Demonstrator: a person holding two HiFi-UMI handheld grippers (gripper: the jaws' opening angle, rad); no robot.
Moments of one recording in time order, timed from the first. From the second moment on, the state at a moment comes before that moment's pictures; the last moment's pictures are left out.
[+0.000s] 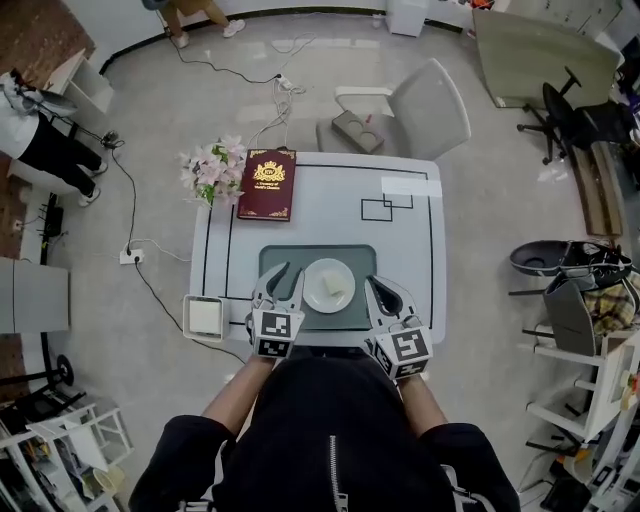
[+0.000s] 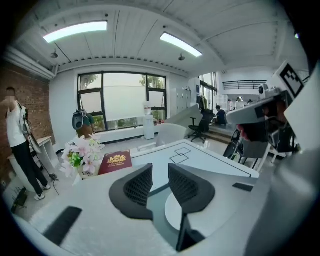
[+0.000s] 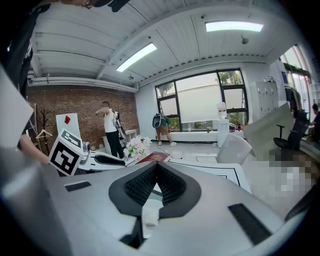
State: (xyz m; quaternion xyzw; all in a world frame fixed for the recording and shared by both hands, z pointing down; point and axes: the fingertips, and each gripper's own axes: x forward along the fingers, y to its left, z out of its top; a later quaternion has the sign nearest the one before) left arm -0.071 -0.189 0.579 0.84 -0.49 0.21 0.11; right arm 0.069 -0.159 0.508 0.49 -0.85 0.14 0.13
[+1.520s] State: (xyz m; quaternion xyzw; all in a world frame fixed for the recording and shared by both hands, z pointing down) left arm -0.039 -0.171 0.497 0.86 -0.48 0.13 0.09; right arm 0.050 -0.170 0.488 0.48 -0.86 0.11 0.12
